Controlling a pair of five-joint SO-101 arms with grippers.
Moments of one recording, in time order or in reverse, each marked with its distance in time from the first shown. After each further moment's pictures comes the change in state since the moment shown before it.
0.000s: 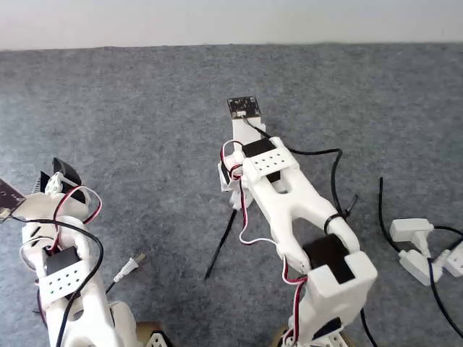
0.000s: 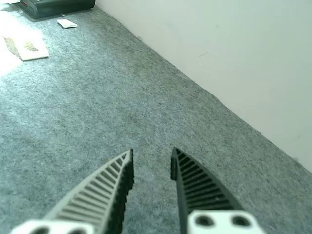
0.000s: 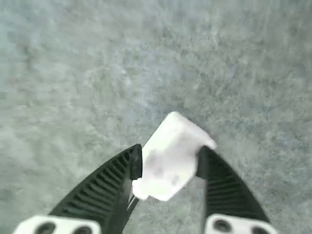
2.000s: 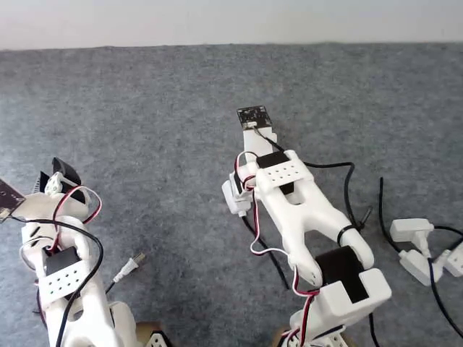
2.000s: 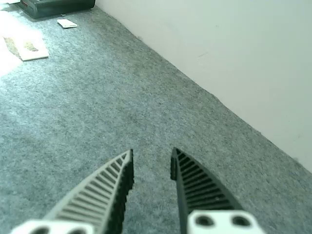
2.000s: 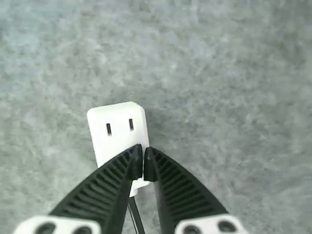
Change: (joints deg) left arm 0.0 0.0 0.0 0.0 0.0; right arm 2.3 -7.4 12.0 -5.4 5.1
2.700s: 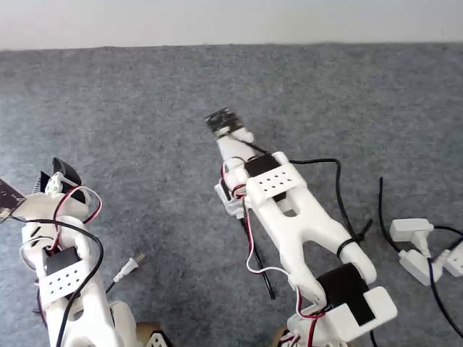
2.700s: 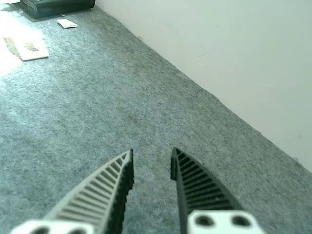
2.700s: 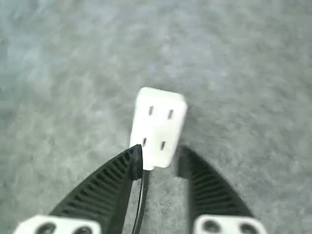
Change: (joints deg) left arm 0.0 0.0 0.0 0.0 0.0; right arm -5.8 -7.3 0.0 5.7 14.8
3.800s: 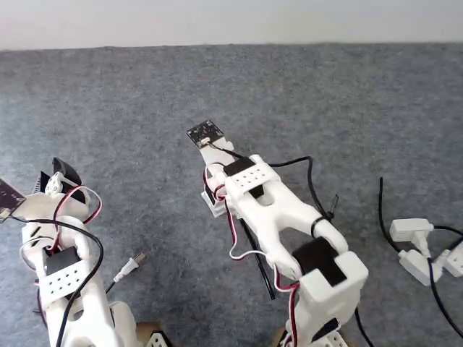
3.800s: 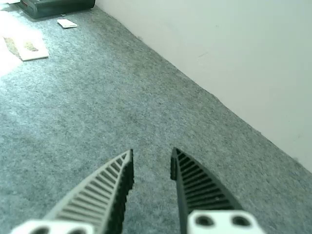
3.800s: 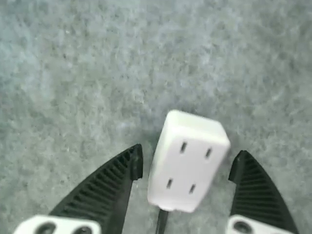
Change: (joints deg) left arm 0.0 0.0 0.0 0.0 0.0; right arm -3.3 15.6 -6.3 -5.5 -2.5
